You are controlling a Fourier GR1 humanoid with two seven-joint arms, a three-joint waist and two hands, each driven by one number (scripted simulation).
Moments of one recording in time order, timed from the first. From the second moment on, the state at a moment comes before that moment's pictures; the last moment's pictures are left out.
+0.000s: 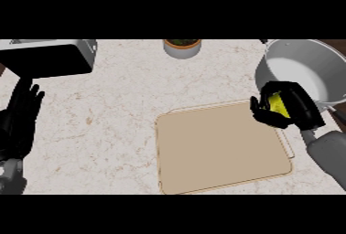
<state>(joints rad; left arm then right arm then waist) -0.09 0.51 -0.07 -1.61 0.37 0.40 0.12 -0.49 -0.71 0.58 -1.25 0.04 -0.39 -0.17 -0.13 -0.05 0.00</state>
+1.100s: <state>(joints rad) -0.21 0.42 -0.09 -1.59 0.31 0.34 0.15 -0.22 -0.91 0.08 -1.40 -0.16 -0.35 -0.09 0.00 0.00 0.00</state>
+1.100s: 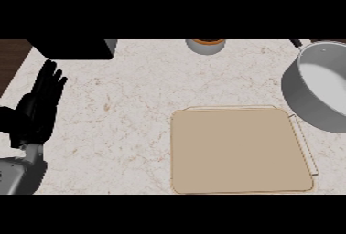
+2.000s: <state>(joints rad) -0.24 0.39 -0.08 -1.58 0.28 0.30 0.16 -0.62 -0.75 0.10 -0.52 0.21 -0.43 -0.34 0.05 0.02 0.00</state>
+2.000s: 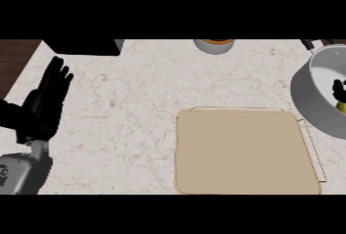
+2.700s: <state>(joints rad) -0.24 0.37 -0.09 -1.60 0.25 0.31 0.18 -0.73 -0.71 -0.13 -0.29 -0.02 -0.03 -0.62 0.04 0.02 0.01</state>
